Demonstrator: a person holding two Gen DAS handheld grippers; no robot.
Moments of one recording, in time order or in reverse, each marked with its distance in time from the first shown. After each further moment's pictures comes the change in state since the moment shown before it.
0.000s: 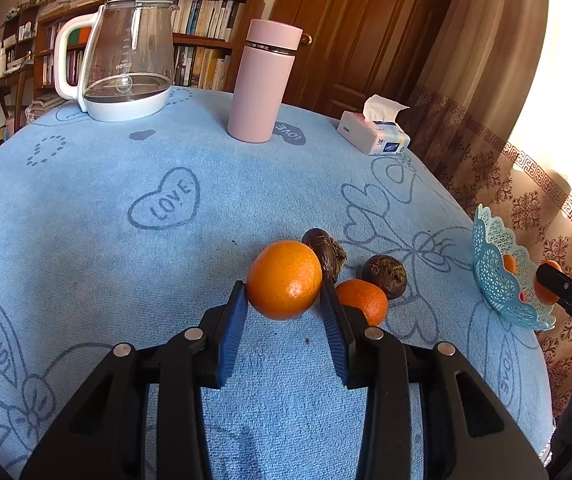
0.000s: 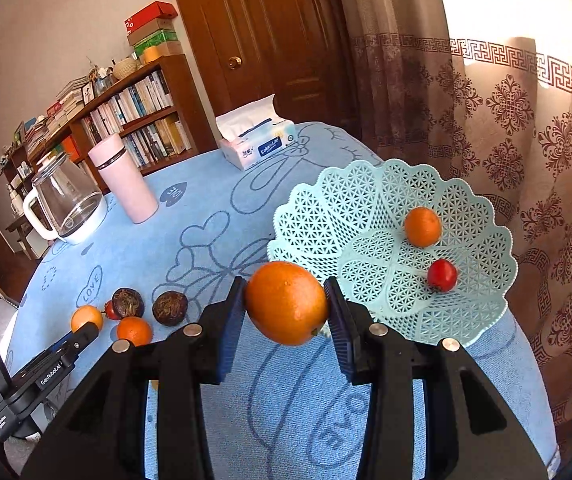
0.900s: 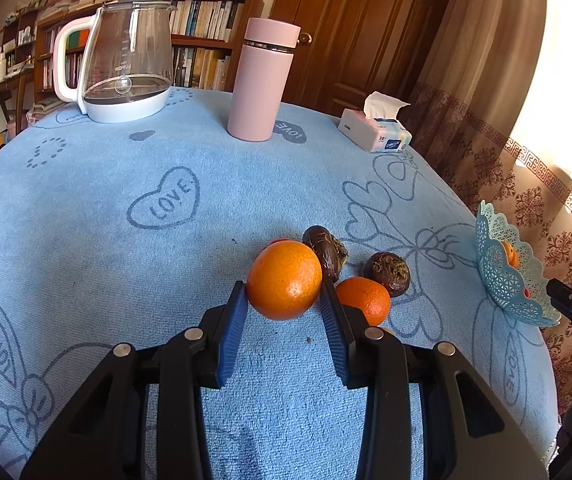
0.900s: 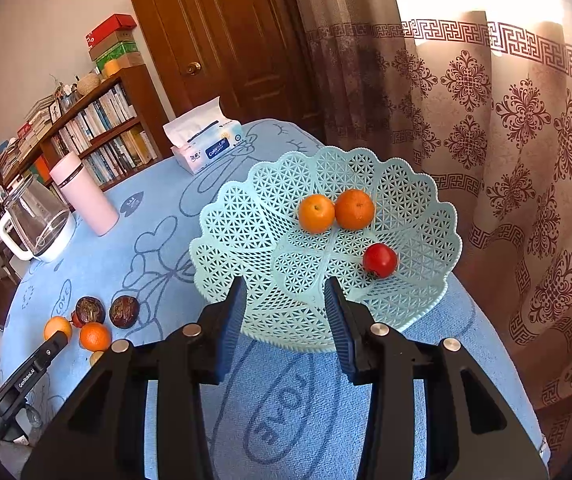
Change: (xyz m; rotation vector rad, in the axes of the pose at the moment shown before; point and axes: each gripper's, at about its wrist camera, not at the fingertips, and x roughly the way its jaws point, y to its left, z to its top) left arm 0.003 -0.001 -0.002 0.015 -0.001 0.014; right arm -0.004 -0.043 -0.009 0.083 0.008 -0.071
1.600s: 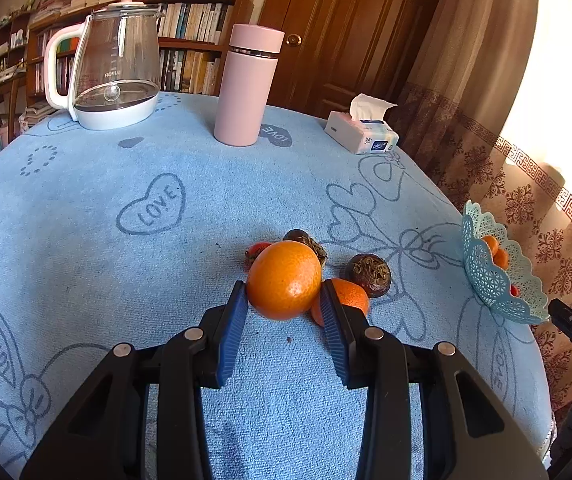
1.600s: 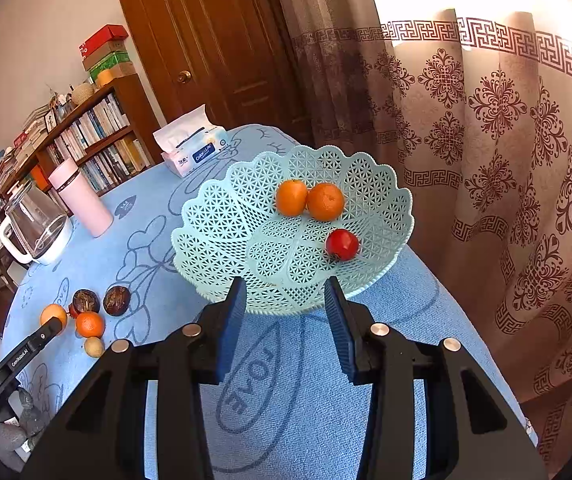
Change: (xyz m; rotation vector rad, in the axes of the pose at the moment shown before) left arm -0.008 -0.014 0.002 0.023 -0.005 -0.029; right arm -0.025 -0.024 -0.016 0.030 -0.024 -0.014
